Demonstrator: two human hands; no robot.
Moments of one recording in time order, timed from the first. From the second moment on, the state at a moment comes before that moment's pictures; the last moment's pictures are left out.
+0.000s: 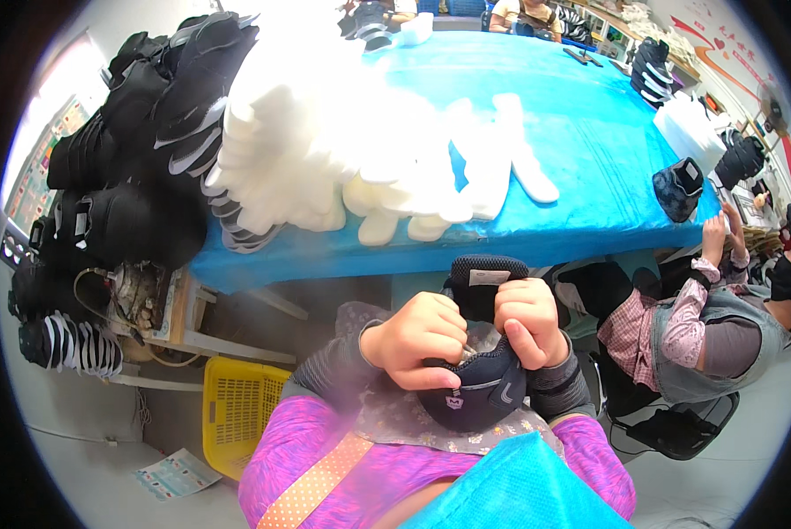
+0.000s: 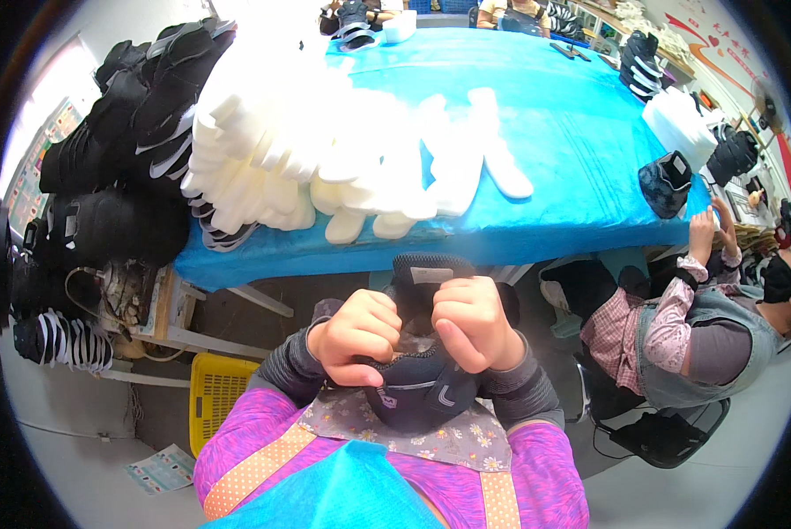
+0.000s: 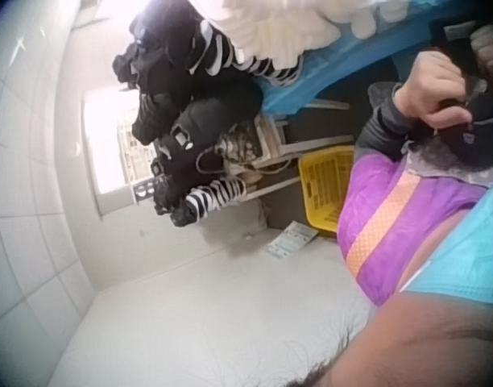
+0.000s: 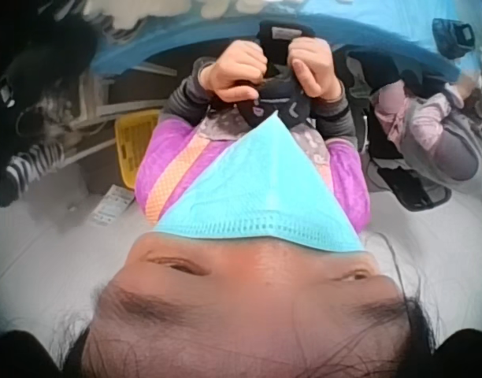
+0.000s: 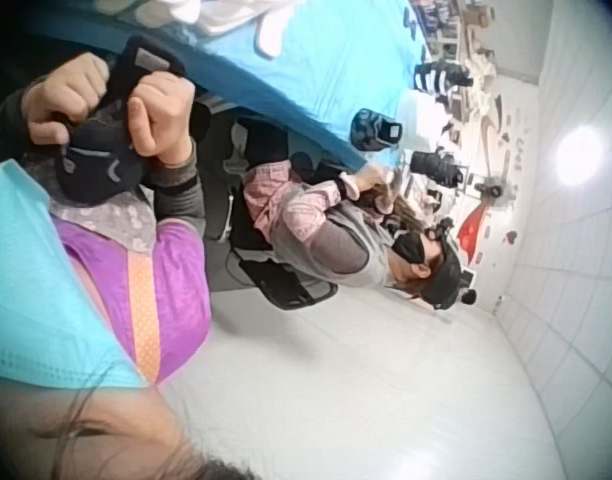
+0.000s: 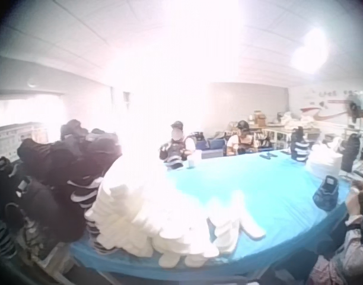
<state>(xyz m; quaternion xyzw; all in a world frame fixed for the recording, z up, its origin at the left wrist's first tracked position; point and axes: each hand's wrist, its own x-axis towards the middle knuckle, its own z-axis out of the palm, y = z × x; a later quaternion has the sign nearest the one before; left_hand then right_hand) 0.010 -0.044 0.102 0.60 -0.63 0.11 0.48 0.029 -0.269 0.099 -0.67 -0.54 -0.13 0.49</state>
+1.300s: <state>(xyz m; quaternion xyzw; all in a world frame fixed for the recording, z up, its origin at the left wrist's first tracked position) -0.048 -0.016 0.027 0.68 -0.35 0.17 0.62 0.008 -0.187 0.055 -0.64 -0.51 -0.43 0.38</state>
